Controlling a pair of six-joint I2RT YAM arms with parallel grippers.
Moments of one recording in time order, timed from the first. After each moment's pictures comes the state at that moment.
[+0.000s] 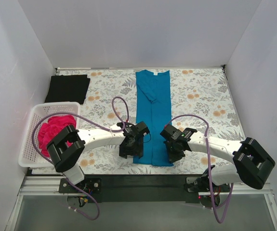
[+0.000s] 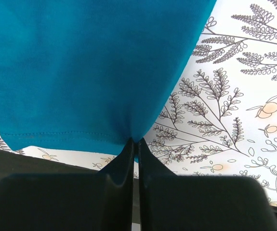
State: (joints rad) left arm -1.01 1.64 1.01 -0.77 -0.08 -0.97; right arm 0.88 1.32 0.66 -0.72 0.00 0.66
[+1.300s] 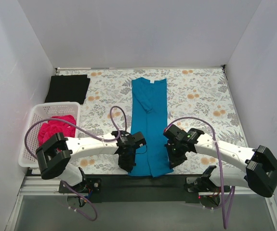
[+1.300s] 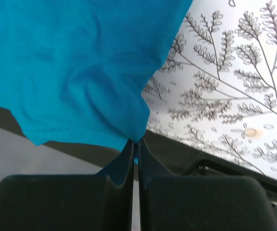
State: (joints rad) left arm -1.11 1.53 0.91 -0.85 0.06 -1.03; right arm 0.89 1.20 0.67 -0.83 -0.19 0.62
